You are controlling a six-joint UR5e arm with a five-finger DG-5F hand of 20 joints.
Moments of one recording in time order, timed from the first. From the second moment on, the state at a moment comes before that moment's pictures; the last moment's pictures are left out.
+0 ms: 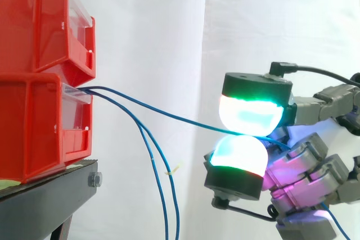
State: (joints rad) arm 0.14 -2.24 -1.23 -3.03 -1.43 0.04
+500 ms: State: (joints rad) arm 0.14 -2.21 -1.39 -2.79 -1.35 0.04
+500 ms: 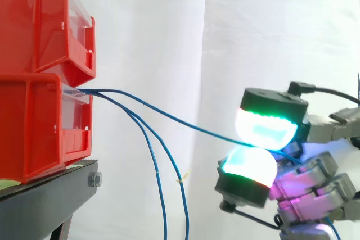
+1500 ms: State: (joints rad) arm 0.15 -2.21 -1.39 -2.73 -1.33 0.03
